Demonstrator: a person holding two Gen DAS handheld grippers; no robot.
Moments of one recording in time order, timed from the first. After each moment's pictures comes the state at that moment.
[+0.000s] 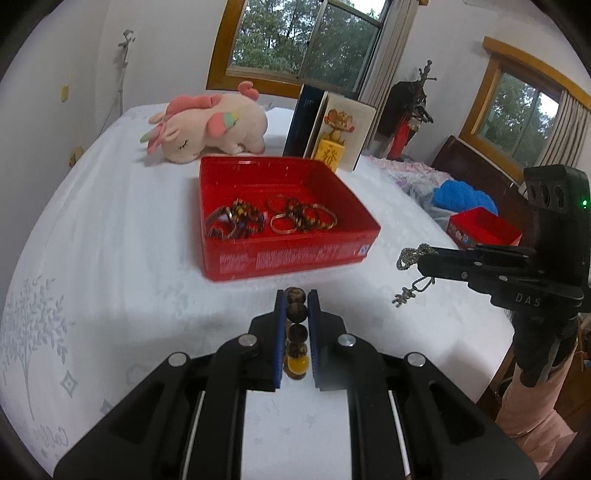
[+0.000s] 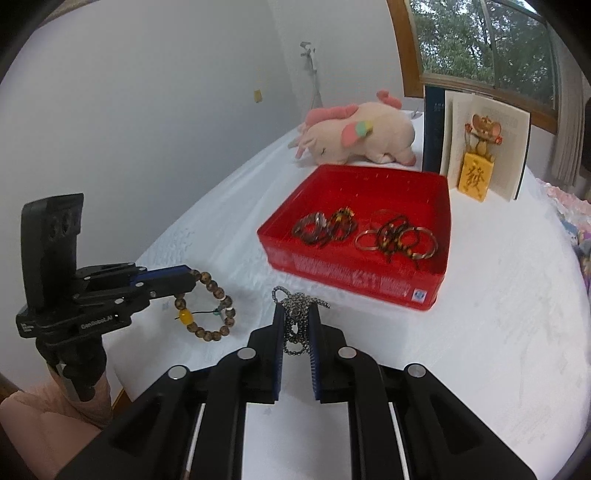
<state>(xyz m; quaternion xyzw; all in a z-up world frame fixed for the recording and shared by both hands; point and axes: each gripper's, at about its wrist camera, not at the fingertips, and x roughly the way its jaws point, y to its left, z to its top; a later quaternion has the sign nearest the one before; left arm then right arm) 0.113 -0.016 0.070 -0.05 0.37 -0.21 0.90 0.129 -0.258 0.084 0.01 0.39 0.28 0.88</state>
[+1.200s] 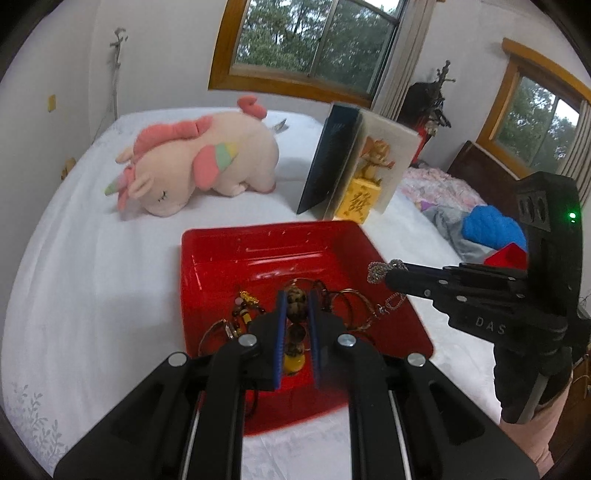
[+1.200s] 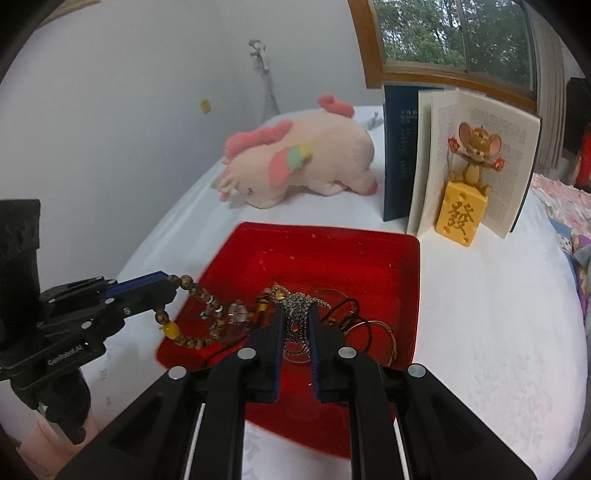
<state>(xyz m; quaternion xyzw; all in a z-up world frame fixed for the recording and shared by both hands) 0.302 -0.053 0.082 -0.04 0.39 -0.19 0.90 0.325 -0.262 0.066 0.04 0.43 0.21 0.88</state>
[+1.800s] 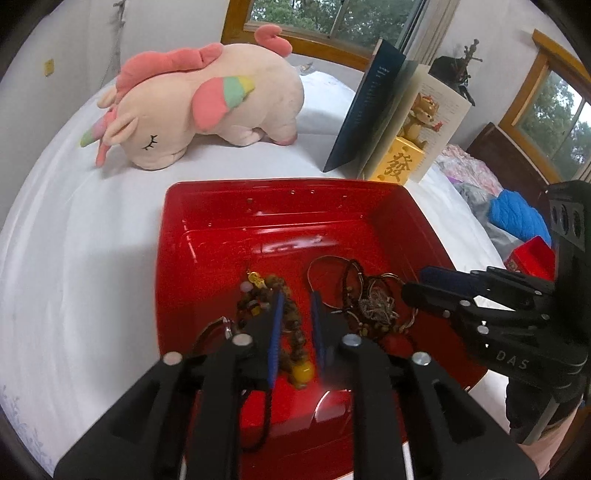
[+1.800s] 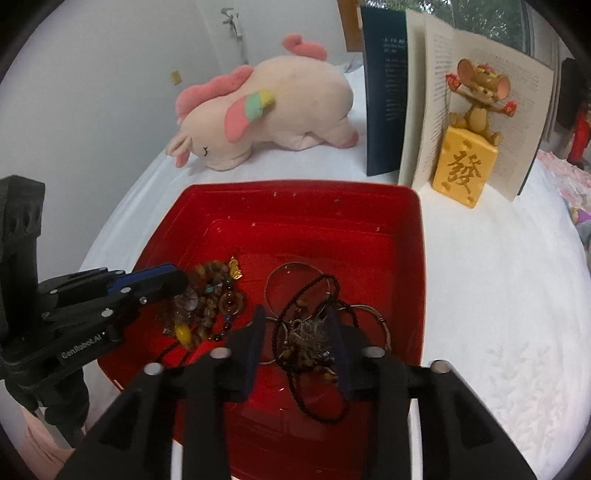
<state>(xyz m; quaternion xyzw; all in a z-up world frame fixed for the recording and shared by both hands) 0.352 -0.060 0.029 -0.05 0.46 -0.17 0.87 0.353 -0.262 0.020 0.03 0.48 0.17 0.86</state>
